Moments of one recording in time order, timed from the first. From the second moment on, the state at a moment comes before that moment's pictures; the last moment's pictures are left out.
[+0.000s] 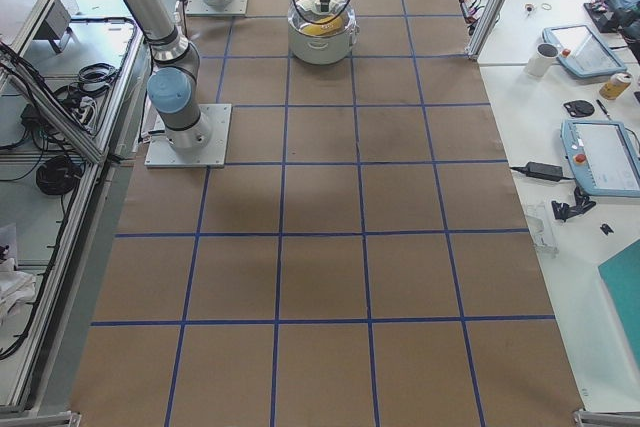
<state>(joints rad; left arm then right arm) -1.58 -1.67 -1.42 -1.61 1.65 -0.02 1.64 -1.66 1.54 -1.47 -1.54 0.11</state>
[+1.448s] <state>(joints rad) -1.58 -1.67 -1.42 -1.60 1.64 -0.02 1.64 -1.65 1.54 -1.43 -1.55 0.13</state>
